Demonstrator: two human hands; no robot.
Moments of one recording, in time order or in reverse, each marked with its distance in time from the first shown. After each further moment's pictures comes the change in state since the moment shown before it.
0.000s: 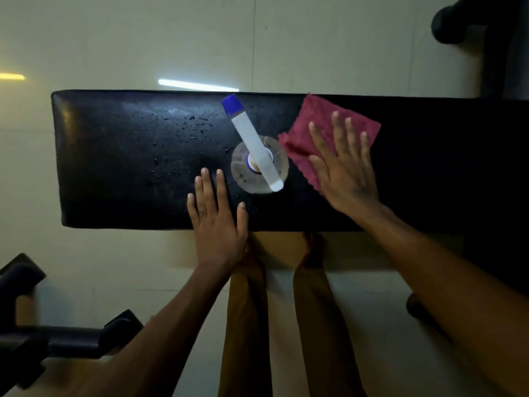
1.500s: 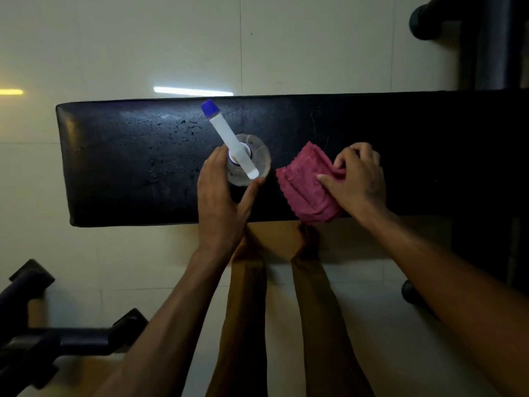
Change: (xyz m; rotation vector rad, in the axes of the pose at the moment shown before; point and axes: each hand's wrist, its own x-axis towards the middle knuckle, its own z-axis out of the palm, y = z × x) left_hand 0.019 0.058 -0.077 -0.622 0.087 0.119; right_hand -0.055 0.021 -0.042 0.253 0.060 0.273
